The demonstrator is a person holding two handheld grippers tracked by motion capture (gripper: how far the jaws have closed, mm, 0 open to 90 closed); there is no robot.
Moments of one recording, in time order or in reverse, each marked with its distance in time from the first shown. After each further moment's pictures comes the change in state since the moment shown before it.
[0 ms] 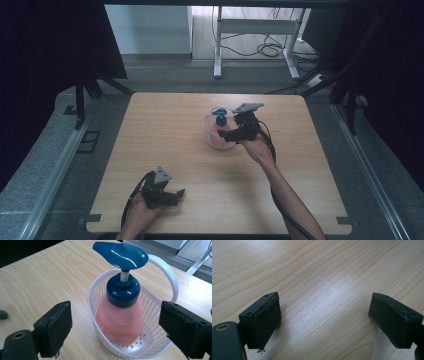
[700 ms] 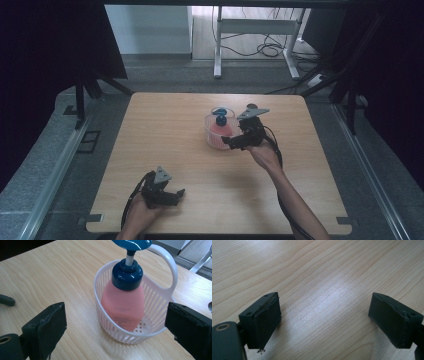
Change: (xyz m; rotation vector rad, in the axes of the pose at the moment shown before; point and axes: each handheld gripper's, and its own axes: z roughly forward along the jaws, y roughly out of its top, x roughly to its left) left arm 0.000 0.000 0.000 0.000 0.000 0.000; right arm 0.004 -0.014 -0.017 0.007 0.009 -0.029
